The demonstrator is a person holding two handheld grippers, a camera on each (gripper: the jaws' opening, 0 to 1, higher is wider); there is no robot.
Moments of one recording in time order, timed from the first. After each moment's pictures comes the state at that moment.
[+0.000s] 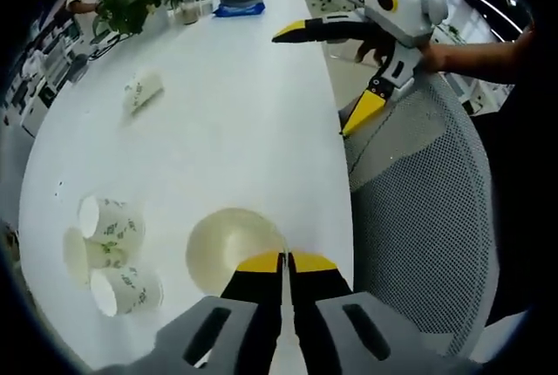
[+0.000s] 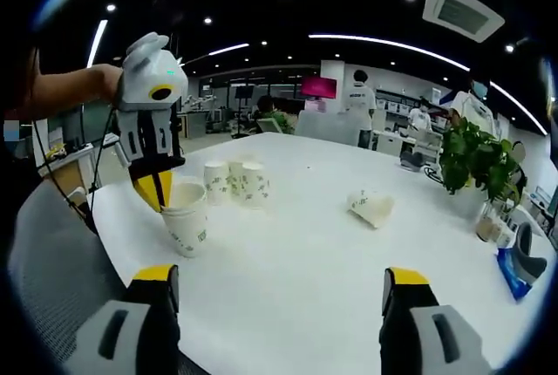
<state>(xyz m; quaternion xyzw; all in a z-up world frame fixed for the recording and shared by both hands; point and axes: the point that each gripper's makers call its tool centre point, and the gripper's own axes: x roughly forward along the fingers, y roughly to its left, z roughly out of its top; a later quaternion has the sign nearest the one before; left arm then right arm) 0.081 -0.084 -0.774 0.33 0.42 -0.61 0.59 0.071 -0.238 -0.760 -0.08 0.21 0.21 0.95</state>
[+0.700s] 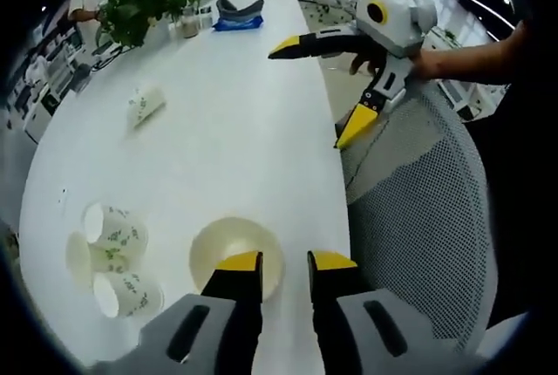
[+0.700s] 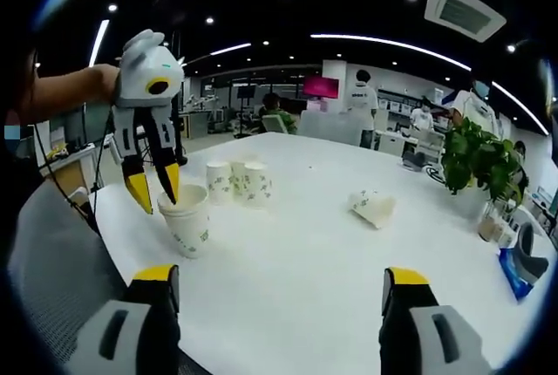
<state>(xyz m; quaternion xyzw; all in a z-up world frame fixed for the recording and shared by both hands) 0.078 -0.088 -0.754 0.29 0.38 -0.62 0.62 0.070 -0.237 -0.760 -0.07 0.21 0.22 0.95</state>
